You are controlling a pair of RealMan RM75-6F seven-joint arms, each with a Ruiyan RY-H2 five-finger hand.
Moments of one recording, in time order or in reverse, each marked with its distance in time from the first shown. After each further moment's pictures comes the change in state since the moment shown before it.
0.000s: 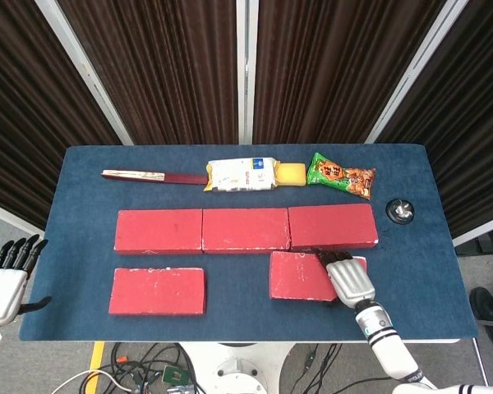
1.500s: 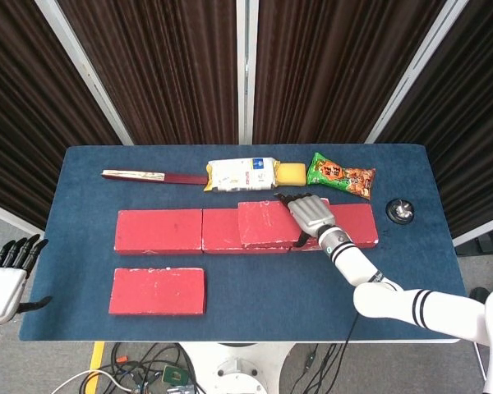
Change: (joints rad) left arm -0.010 -0.003 0.005 0.041 0.007 -0.016 -0.076; right arm 0.540 -0.022 0.158 0.381 0.454 -0.490 0.096
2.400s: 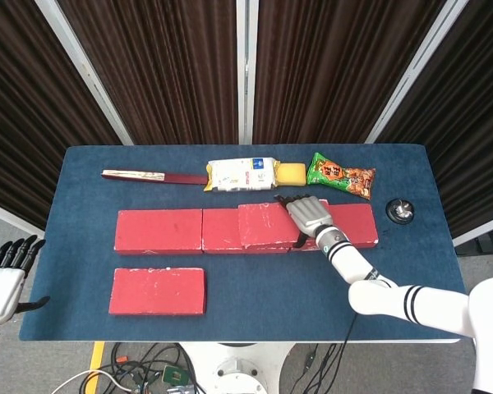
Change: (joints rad) left arm 0.002 -0.006 -0.003 0.005 -0.026 -0.016 0.019; right arm 0.061 -0.028 -0.066 0.048 0.032 -0.004 0.032
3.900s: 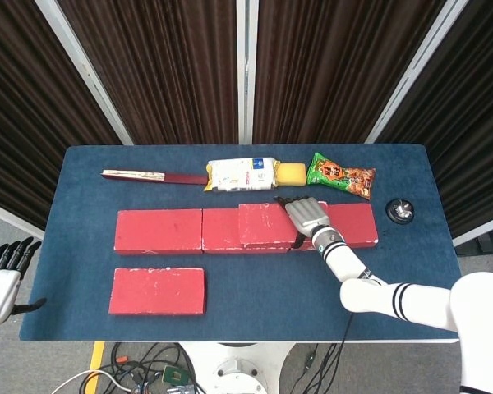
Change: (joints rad) left arm 0.005 0.003 0.005 0.021 -0.004 -0.011 -0.043; right arm 0.060 -0.041 -0.053 0.024 0.125 0.030 -0.024
